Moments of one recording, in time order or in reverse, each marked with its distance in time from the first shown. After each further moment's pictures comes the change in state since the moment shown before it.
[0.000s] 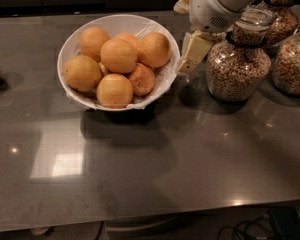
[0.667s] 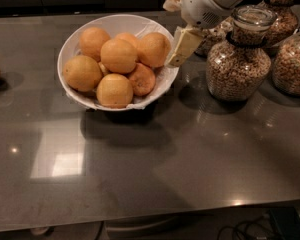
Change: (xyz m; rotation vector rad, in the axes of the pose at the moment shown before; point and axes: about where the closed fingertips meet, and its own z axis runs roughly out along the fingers) arm -0.016 -0.013 0.010 -0.002 -0.085 -0.011
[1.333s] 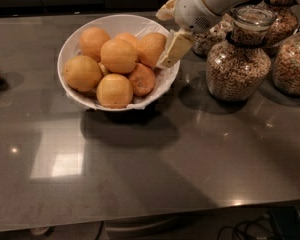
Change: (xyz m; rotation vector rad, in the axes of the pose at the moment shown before) arm -0.002 -0.003 0.025 -0.040 -0.068 0.029
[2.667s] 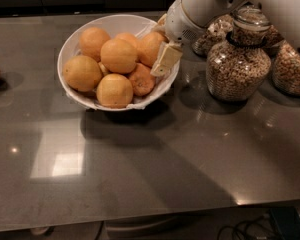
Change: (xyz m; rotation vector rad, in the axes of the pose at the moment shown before) arm 0.018 0.000 0.050 -0.076 0.034 0.037
